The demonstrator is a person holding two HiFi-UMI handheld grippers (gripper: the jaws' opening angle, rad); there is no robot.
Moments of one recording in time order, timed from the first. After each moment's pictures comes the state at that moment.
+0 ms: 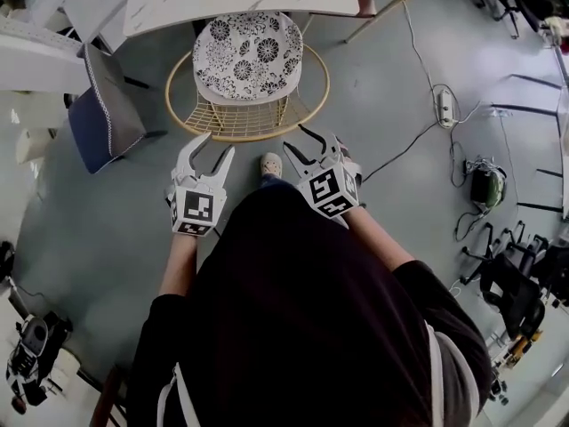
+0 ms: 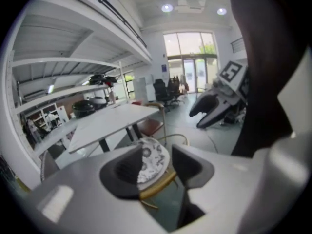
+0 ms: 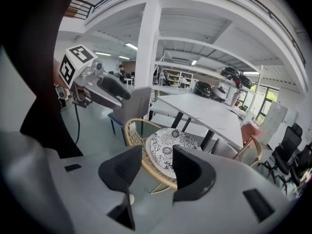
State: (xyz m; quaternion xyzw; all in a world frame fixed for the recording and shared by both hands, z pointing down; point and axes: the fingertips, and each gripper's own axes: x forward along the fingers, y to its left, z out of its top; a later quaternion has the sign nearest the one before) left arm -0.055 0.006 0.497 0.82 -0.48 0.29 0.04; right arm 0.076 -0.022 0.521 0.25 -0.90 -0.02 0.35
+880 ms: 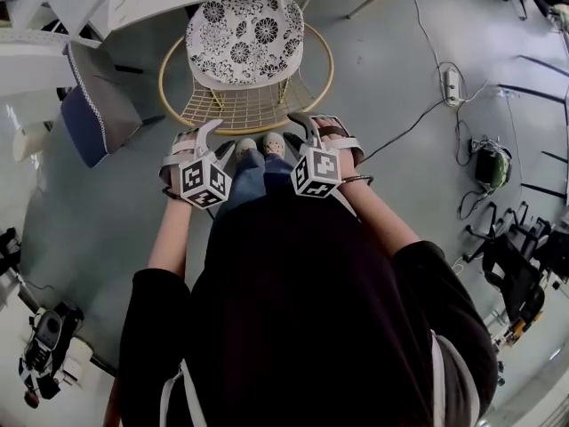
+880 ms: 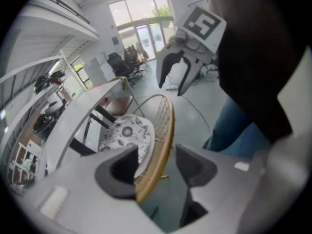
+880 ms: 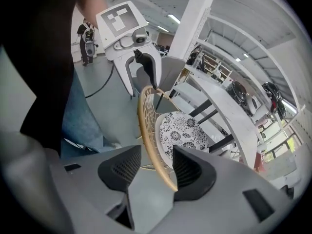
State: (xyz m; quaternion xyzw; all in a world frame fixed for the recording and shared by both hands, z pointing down) left arm -0.051 -0.001 0.613 0.82 -0.26 0.52 -0.03; right arm 0.064 -0.025 0.611 0.10 -0.84 -0.16 0.51
